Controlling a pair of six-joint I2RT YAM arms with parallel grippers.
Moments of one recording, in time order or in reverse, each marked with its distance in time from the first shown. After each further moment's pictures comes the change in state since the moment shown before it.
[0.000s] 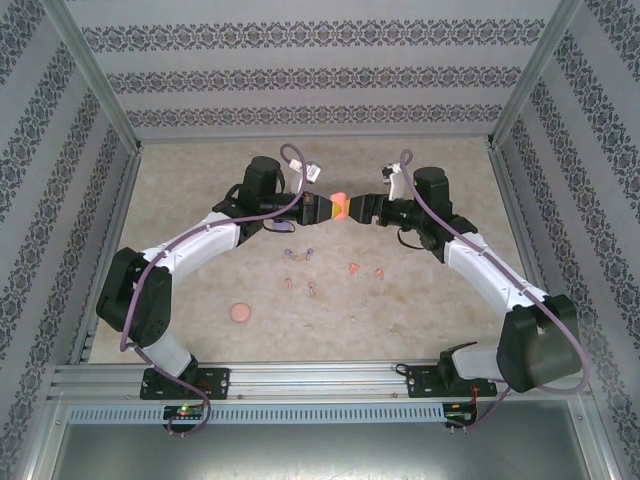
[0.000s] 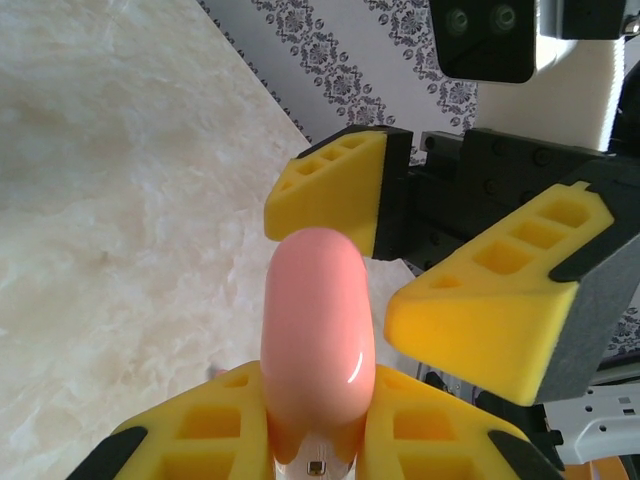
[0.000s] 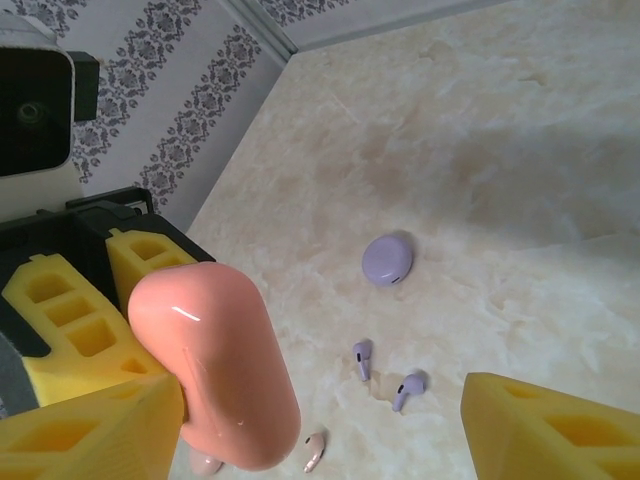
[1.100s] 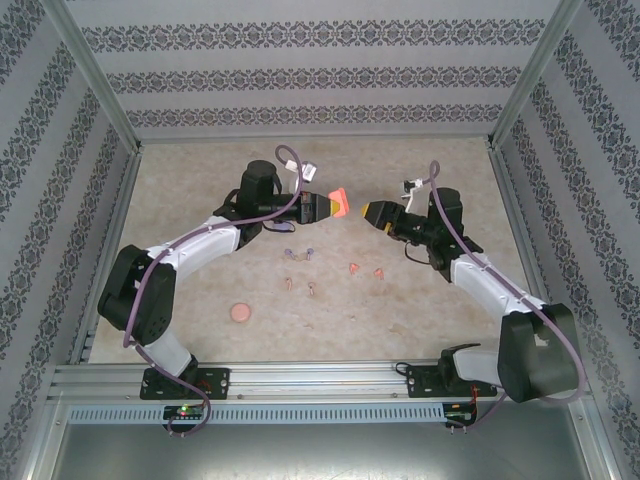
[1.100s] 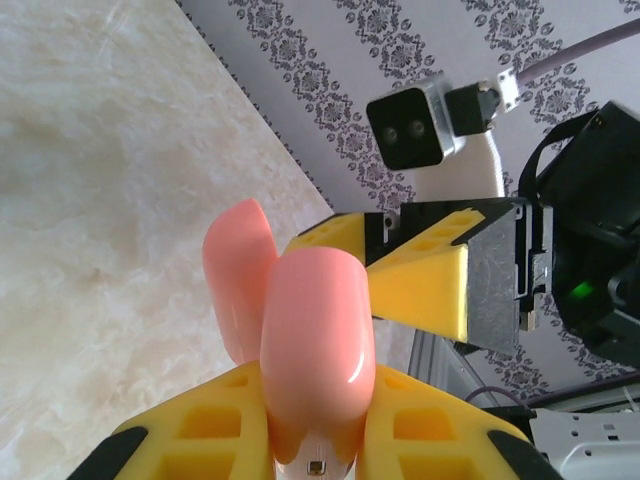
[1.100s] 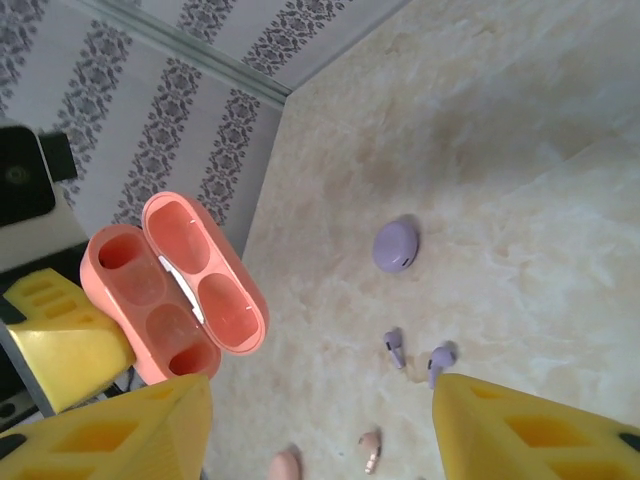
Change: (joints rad) left arm 0.013 0.012 -0.078 0.201 0.006 -0.125; right arm -0.089 -0.061 -0.242 0.285 -0.063 0.387
